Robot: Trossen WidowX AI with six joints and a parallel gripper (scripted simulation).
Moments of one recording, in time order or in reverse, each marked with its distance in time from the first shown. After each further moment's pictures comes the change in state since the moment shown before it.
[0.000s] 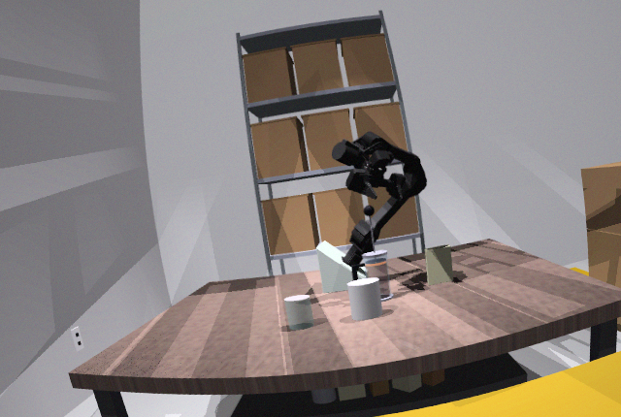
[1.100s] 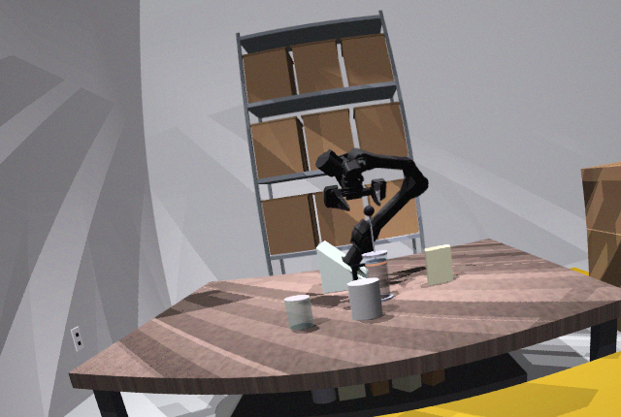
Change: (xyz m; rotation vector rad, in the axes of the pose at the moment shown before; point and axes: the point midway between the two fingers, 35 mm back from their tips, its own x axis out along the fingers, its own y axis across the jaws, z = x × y) arm -0.019 -0.048 -0.051 0.334 -0.132 -0.135
